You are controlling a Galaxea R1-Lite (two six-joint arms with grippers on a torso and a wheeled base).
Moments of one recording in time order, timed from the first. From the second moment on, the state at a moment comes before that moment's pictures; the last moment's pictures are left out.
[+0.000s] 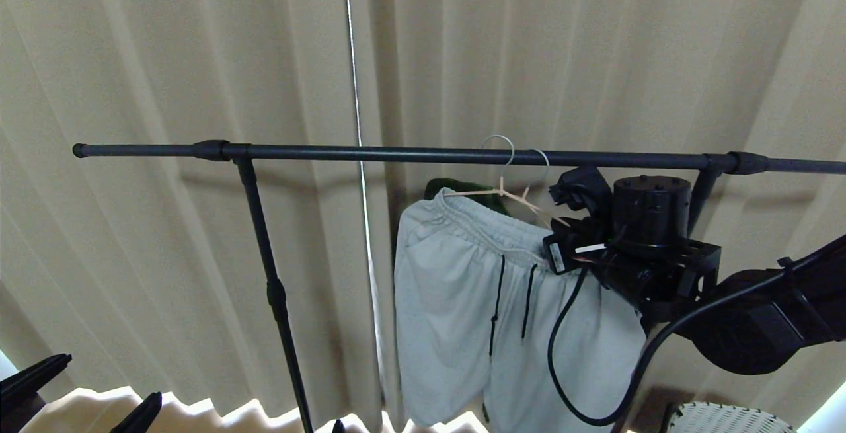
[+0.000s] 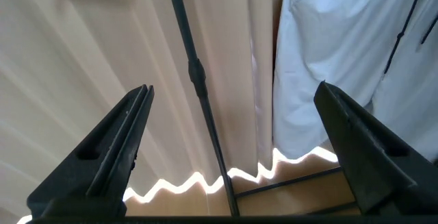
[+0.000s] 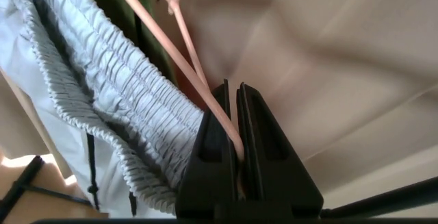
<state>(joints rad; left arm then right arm) -0.12 0.71 0.00 -0.57 -0.08 0.19 0.48 1.88 -0.82 -0.73 -0.43 -0.15</state>
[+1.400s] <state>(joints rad) -0.12 0.70 0.00 -0.57 -0.08 0.19 0.51 1.87 -0.82 -0.62 -0.47 -0.15</state>
